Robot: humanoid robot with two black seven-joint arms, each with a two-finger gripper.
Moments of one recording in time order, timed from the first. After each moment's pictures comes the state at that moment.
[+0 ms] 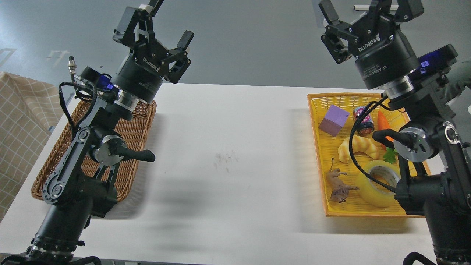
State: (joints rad) left arm -0.35 0.06 -1.46 -1.45 1.05 -0.34 -0.23; right arm 0.47 -0.12 1.44 1.54 -1.04 0.39 0.10
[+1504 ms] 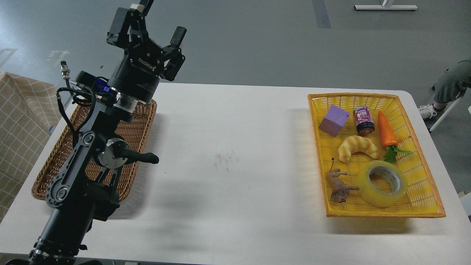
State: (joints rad) left arm -0.34 0.04 -1.46 -1.46 0.98 -0.33 -0.27; right arm 0.36 -0.67 1.68 1.50 -1.34 0.49 0.21
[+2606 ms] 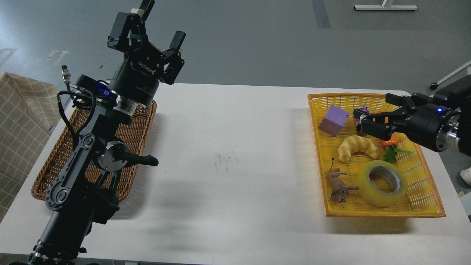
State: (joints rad) left arm -0.31 0.04 -1.46 -1.45 0.98 -0.32 -0.26; right arm 0.36 -0.77 1.11 1.63 -2.18 0.48 0.19
